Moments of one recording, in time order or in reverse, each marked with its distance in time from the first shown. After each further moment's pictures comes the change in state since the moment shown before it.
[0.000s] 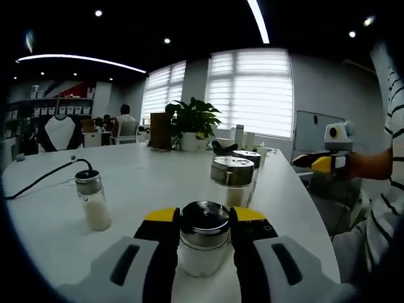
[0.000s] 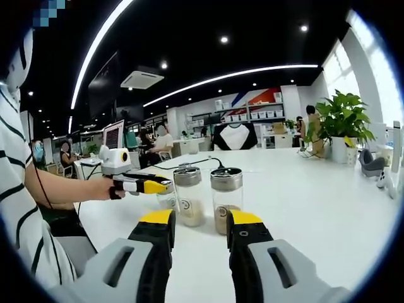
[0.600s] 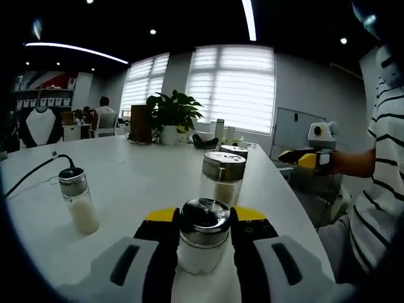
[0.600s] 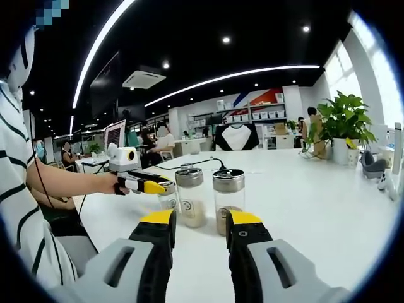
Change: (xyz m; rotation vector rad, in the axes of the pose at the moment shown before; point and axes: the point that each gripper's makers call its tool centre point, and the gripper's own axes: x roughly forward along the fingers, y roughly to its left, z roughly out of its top) left arm 0.001 -0.004 -0.003 -0.011 0.056 -0.157; right arm -0.001 0.001 0.001 -0.004 0.000 0.005
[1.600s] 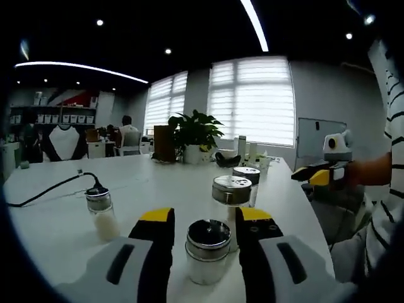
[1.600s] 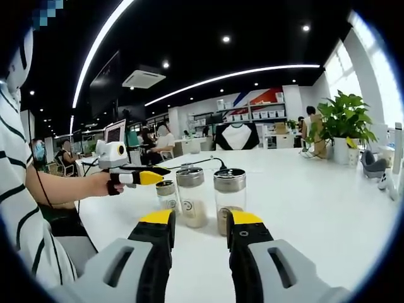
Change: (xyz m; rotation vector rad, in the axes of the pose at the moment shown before) left arm -0.014 -0.002 0.026 0.047 -0.117 0.235; right arm 0.004 0.003 0.001 -0.002 0.000 0.005
